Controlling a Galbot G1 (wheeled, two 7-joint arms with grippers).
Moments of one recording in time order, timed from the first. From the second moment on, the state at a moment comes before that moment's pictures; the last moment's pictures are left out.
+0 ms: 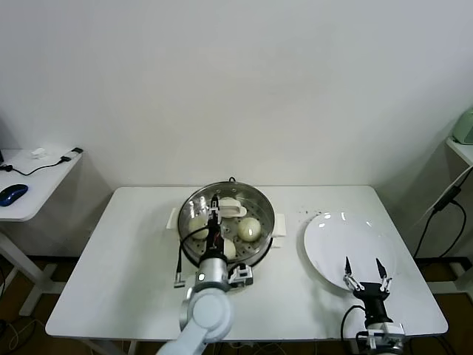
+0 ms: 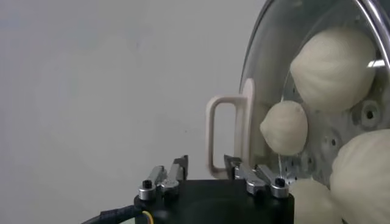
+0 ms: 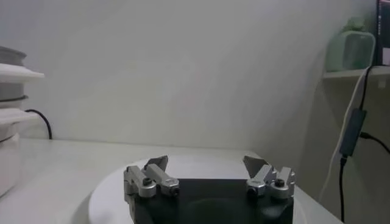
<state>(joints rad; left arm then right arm) 1.09 -1.40 0.05 -1.86 1.52 0.66 0.18 -1.46 1.37 0.67 1.59 0.16 0.30 0.01</state>
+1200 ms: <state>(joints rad) 1.40 -1.22 -0.60 -1.97 0.00 0.11 -0.01 -1.46 1.36 0.65 1.60 0.21 0.35 -0.03</state>
